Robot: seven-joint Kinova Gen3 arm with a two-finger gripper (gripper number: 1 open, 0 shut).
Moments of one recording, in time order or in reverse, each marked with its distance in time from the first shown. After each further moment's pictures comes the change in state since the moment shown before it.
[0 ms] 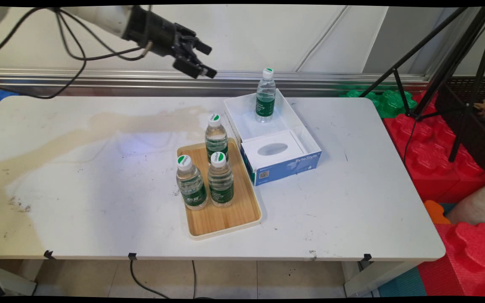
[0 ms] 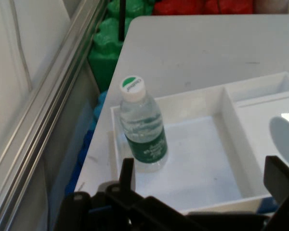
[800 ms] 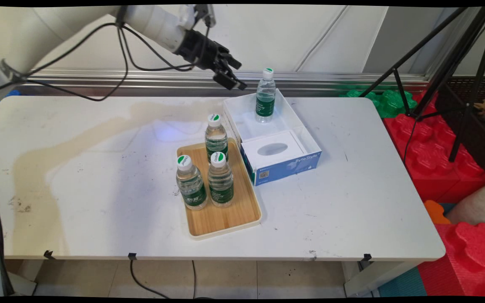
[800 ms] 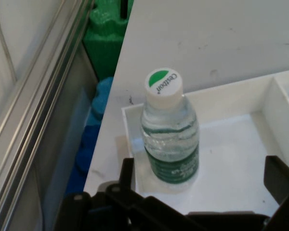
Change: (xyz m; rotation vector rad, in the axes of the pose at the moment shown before) arm -0.002 -0.043 0.122 -0.031 -0.062 0.012
